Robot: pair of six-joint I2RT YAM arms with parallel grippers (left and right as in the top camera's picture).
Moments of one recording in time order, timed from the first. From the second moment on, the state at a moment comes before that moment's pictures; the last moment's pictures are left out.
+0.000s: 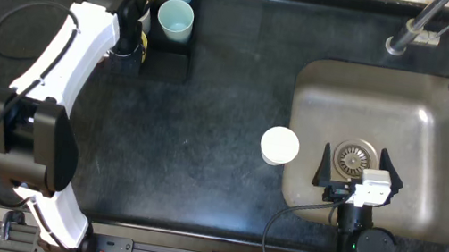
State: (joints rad) left arm -0.13 1.94 1.61 -1.13 -0.16 -1.85; right arm 0.05 0.01 0.02 -0.02 -0.01 -0.07
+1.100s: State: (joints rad) left arm -0.12 1.22 1.42 -0.48 -0.38 -1.05; right arm 0.05 0.01 0.02 -0.02 -0.01 -0.07
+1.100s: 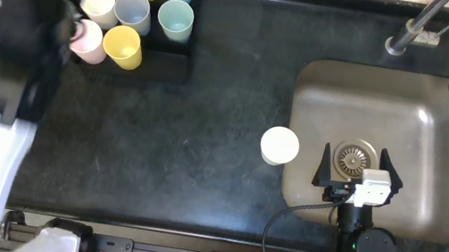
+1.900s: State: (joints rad) left arm -0.12 0.18 0.19 0.11 -0.04 -0.04; right arm 0.05 0.01 0.02 -0.02 -0.01 -0.07
